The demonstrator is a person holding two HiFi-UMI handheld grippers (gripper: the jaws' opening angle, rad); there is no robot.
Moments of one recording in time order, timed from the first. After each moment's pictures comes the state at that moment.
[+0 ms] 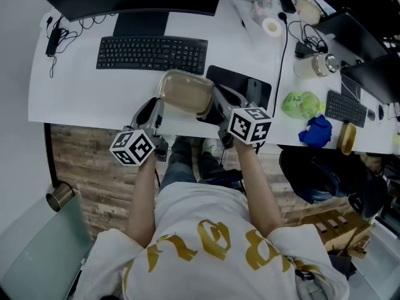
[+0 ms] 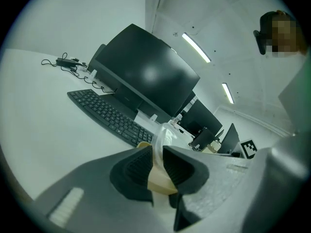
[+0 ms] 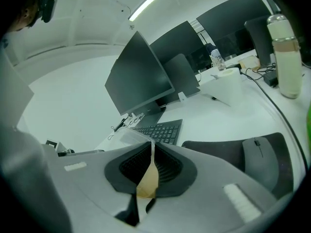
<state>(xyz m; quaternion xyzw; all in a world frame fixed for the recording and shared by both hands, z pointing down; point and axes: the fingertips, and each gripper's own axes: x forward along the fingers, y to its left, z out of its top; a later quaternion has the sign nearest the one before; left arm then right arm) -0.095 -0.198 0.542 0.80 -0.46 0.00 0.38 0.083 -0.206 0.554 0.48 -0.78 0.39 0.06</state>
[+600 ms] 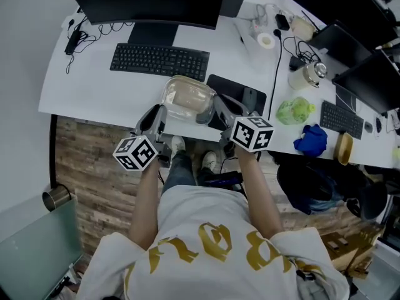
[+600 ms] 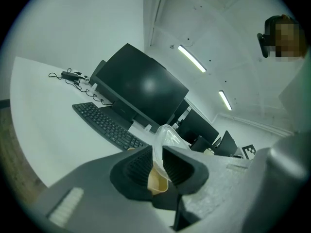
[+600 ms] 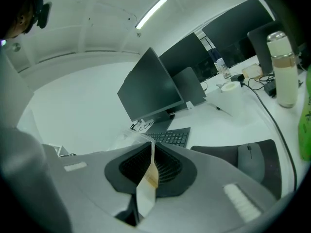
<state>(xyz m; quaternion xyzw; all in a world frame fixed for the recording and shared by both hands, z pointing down) -0.091 -0.158 0.492 0.80 -0.49 -0.04 0.34 0.088 -0.172 0.503 0.46 -0.81 0.37 0.02</state>
